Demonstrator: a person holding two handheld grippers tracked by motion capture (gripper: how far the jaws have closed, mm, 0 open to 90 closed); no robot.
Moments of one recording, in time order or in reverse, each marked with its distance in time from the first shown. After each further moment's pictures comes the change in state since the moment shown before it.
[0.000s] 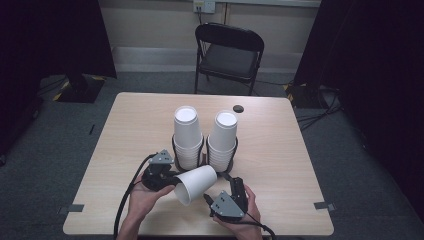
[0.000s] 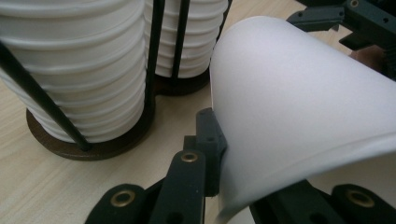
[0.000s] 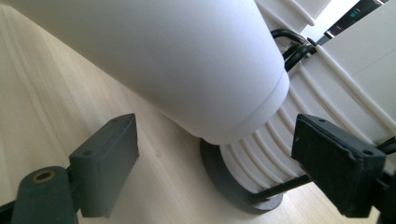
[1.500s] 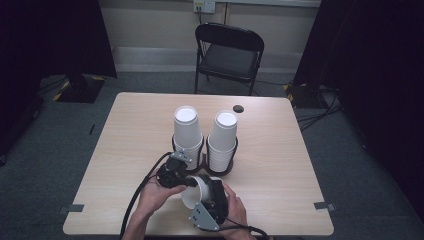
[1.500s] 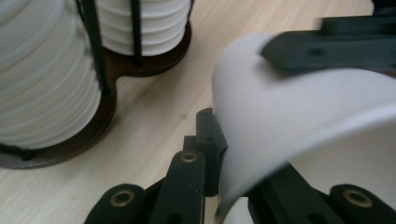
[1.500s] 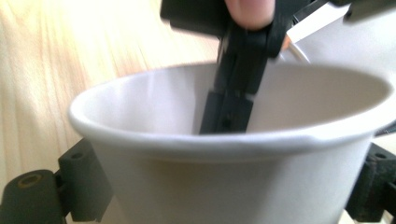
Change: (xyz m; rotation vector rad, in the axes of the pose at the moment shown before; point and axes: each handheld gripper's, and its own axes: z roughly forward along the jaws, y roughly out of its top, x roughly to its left) left arm -0.006 0.020 0.031 0.185 -0.075 -0.021; right arm 0.035 0.032 0.017 -0.085 -0.003 -0.259
